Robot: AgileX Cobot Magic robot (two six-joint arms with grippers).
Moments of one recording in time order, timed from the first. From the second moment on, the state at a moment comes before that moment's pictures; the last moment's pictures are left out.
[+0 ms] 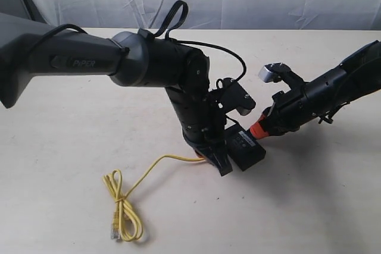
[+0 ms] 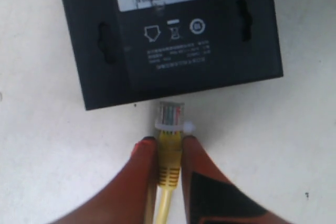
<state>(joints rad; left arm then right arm) -0.80 2.15 -1.47 -0.27 0.76 0.52 0.06 2.11 -1.06 1.06 0.88 -1.47</state>
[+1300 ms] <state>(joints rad) -0.85 2.16 -1.47 -0.14 0.71 0.32 0.06 2.11 -1.06 1.03 0.88 -1.39</state>
